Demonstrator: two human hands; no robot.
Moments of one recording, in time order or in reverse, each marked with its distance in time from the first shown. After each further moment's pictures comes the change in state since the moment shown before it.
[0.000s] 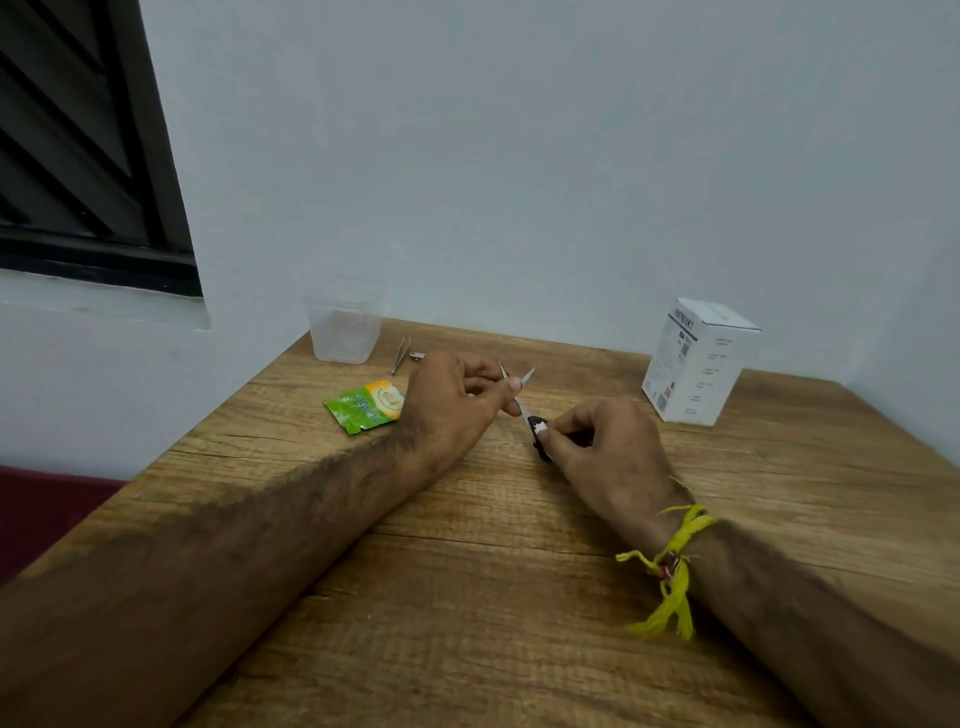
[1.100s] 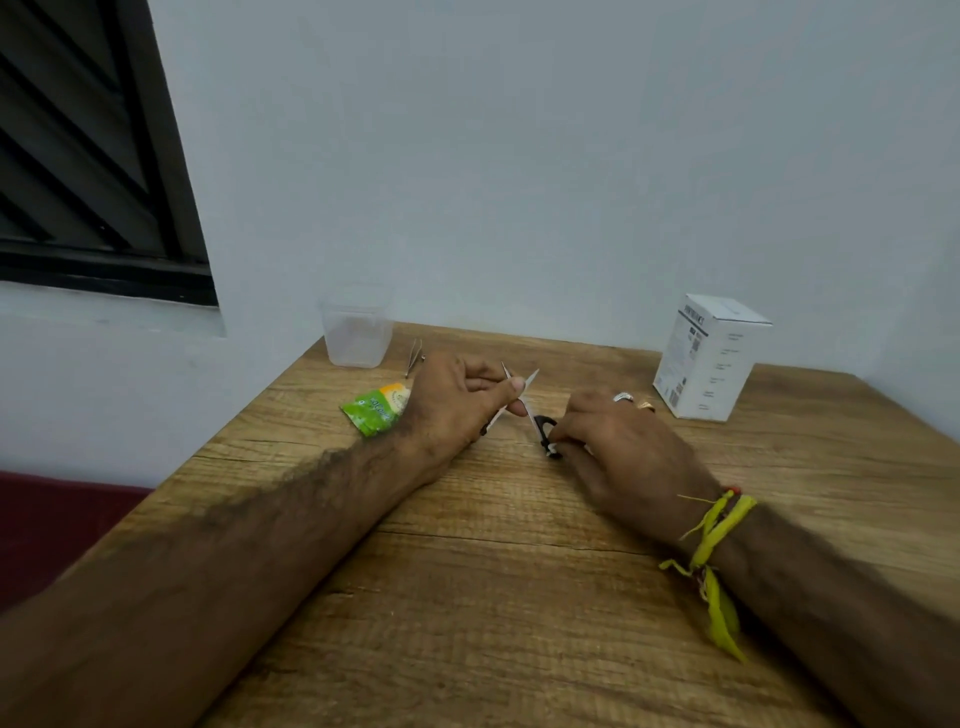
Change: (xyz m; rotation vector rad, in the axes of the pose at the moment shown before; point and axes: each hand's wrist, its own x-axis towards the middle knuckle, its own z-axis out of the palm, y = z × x) left_hand -0.005 0.003 -0.008 -0.134 -0.053 -0.137; right_hand -0.001 0.012 -0.011 -0.512 -0.180 -0.567
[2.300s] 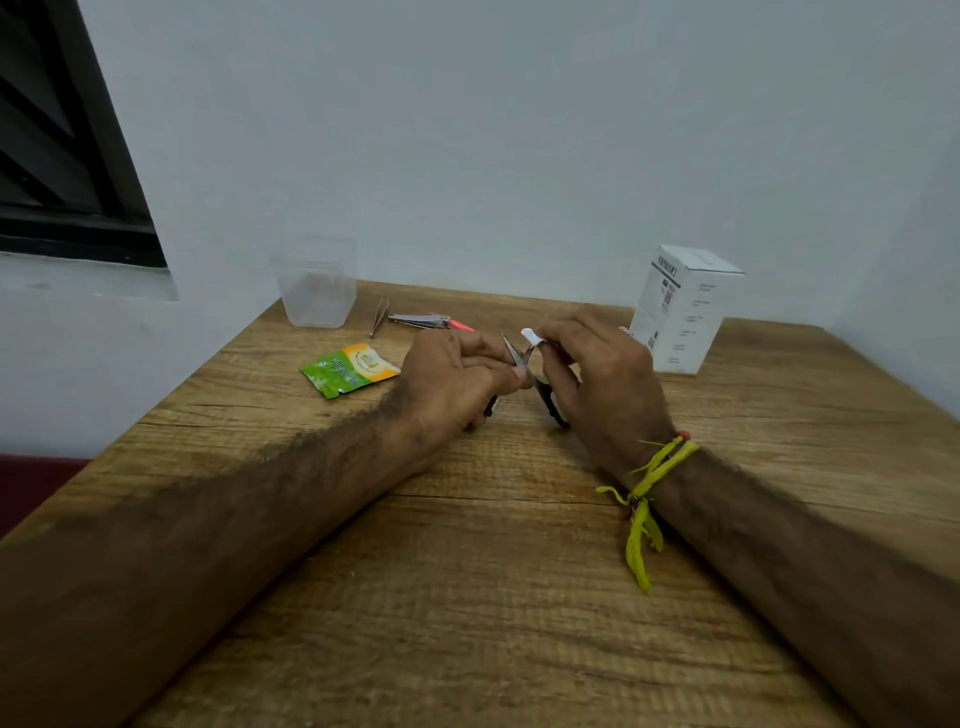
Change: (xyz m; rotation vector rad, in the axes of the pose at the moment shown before) left_hand -0.019 0.015 0.021 -0.043 -0.062 -0.105; right_hand 0.017 0.015 0.021 0.159 0.610 0.016
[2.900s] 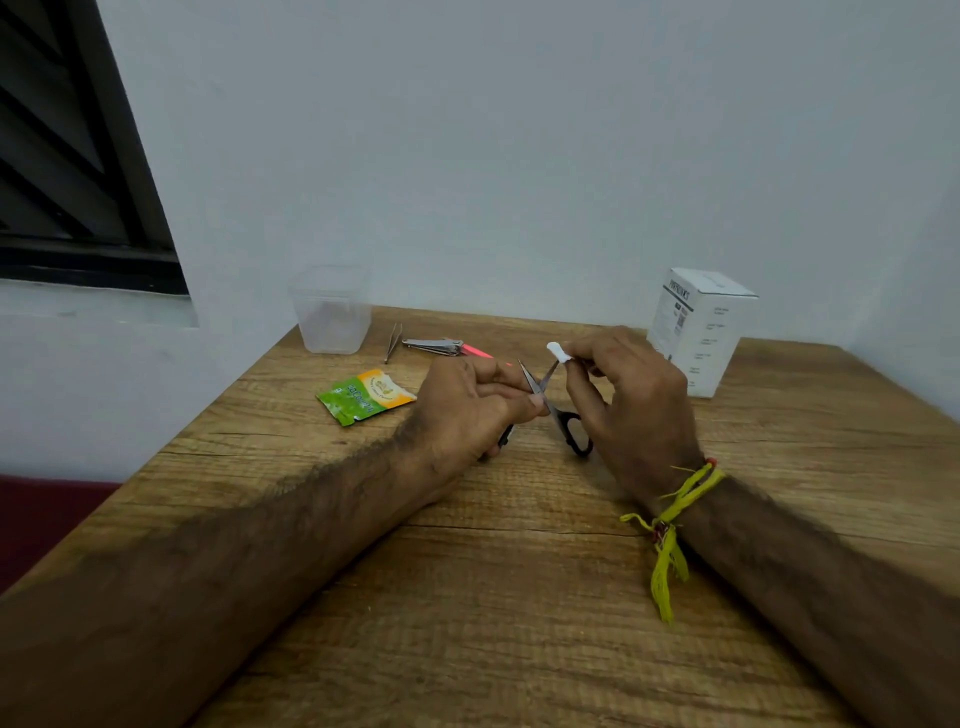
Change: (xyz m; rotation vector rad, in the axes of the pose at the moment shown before) left_hand -0.006 -0.003 0.004 0.006 -0.029 -0.037; right_hand -0.010 0.005 -0.007 0.022 0.090 0.024
